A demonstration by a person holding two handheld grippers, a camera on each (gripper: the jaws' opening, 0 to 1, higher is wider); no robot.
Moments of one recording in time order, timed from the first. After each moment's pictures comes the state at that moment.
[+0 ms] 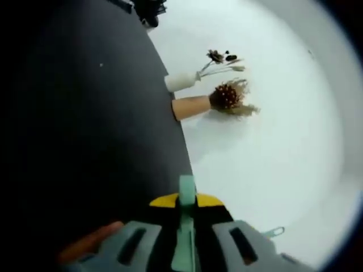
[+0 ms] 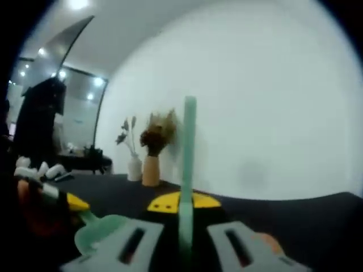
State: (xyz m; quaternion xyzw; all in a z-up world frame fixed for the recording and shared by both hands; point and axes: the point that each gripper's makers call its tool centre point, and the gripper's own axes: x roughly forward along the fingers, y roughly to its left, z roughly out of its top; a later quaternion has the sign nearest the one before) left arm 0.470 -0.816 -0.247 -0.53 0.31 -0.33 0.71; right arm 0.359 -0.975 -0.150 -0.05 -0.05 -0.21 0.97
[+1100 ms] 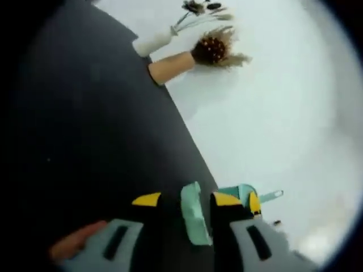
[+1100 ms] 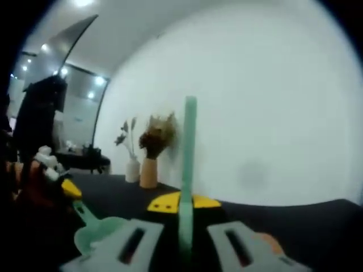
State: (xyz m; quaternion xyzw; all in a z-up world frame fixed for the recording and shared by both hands) left arm 0.496 -0.799 -0.256 -0.35 0.45 -0.53 0.63; right arm 0.354 -0.976 -0.141 -0.07 -0.06 -0.22 0.97
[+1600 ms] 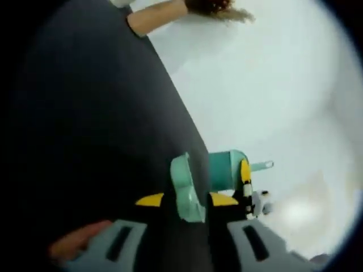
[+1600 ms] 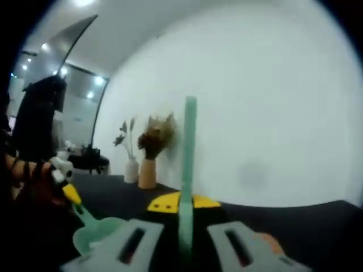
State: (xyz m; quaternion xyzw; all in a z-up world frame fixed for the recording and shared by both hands) left arm 0.462 -0.816 -0.260 -0.24 0.53 -0.64 0.50; right arm 0.353 -0.979 -0.139 -0.07 -0.06 -0.22 0.97
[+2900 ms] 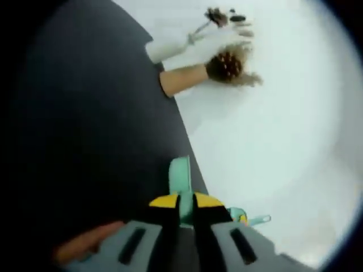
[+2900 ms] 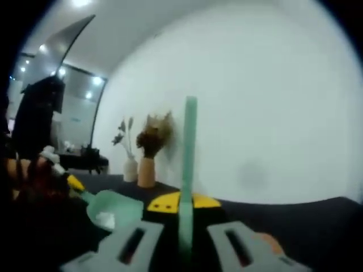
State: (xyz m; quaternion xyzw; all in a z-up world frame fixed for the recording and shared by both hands) left arm 0.550 -0.780 -0.240 -0.45 0.42 -0.44 0.65; right arm 0.355 -0.983 -0.143 -0.06 -0.05 -0.23 0.97
